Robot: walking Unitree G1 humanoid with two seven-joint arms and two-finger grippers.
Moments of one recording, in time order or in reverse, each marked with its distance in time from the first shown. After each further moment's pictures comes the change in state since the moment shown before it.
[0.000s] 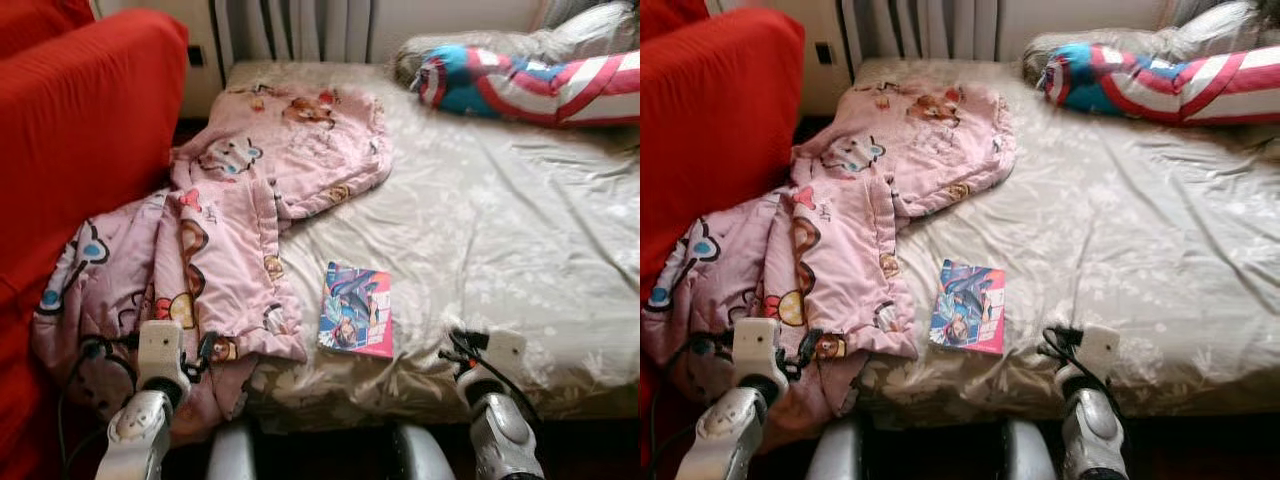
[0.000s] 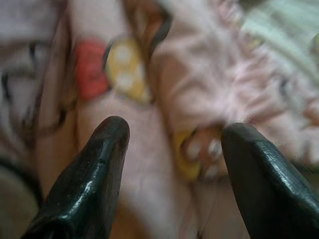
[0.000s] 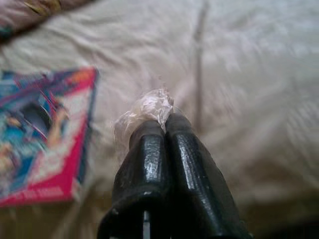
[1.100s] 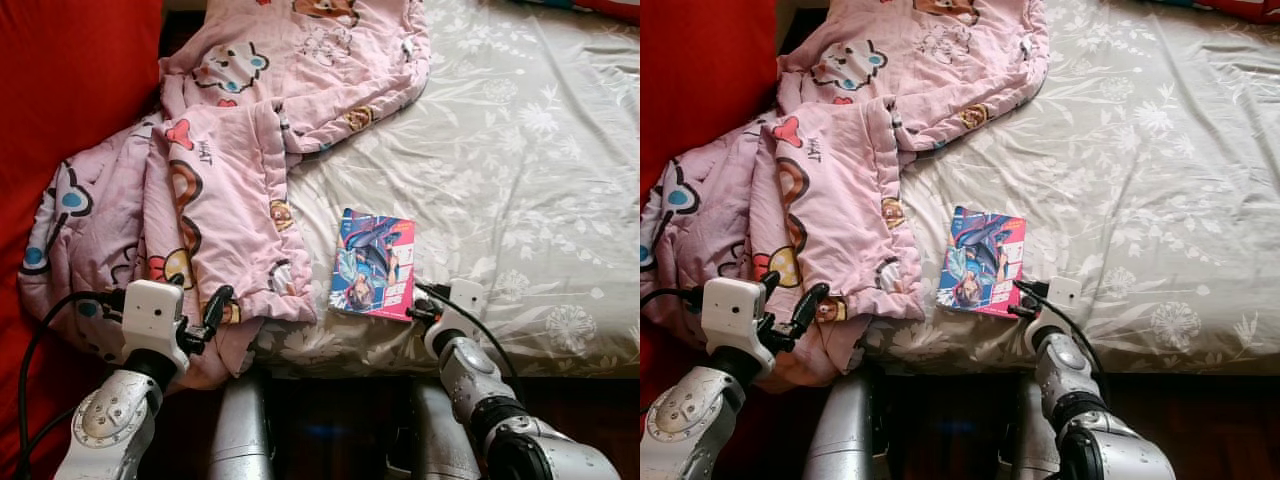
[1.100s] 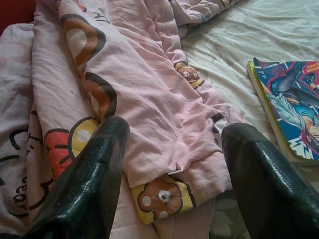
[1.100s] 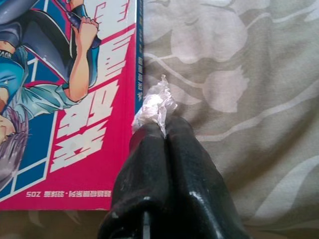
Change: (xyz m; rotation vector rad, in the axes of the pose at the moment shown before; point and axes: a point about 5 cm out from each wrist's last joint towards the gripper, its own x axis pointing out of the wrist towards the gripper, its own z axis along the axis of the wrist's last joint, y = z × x) left arm -0.068 -0.036 0.117 0.142 -0.360 -0.204; right arm 0.048 0.063 0.056 0.023 0.081 0.101
